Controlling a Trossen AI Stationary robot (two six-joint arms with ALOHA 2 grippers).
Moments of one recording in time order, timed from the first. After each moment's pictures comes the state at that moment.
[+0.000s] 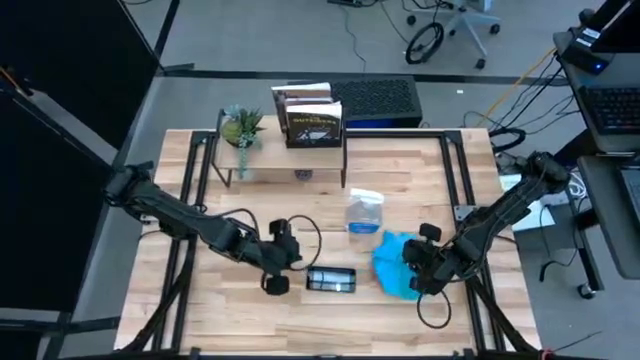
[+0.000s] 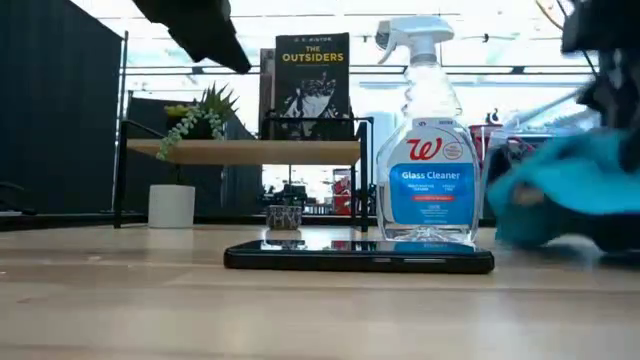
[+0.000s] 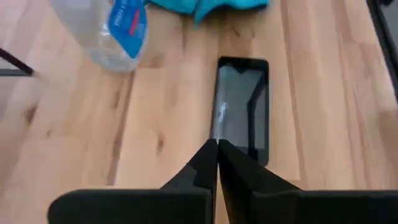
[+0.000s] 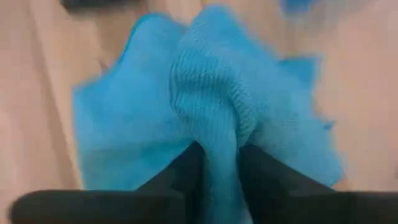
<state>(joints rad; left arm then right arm) -0.41 1.47 1.06 -0.48 -0.27 -0.34 0.72 1.27 0.73 -0.81 0.27 1.03</state>
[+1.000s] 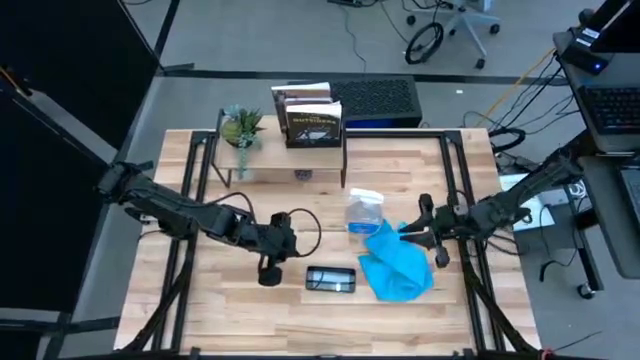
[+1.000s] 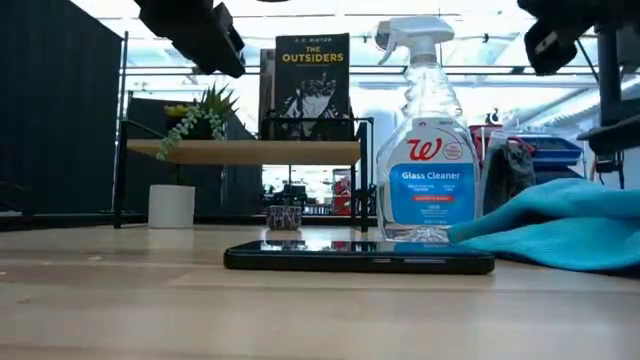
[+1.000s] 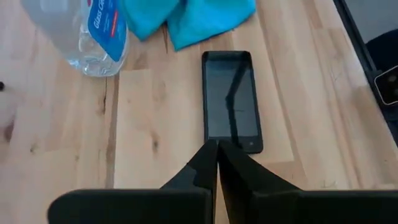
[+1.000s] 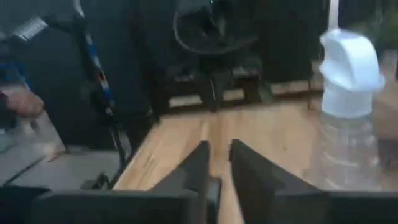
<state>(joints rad) -0.31 1.41 1.00 -0.43 -0.09 -0.17 0.51 0.48 0.19 0.29 0.38 0.16</state>
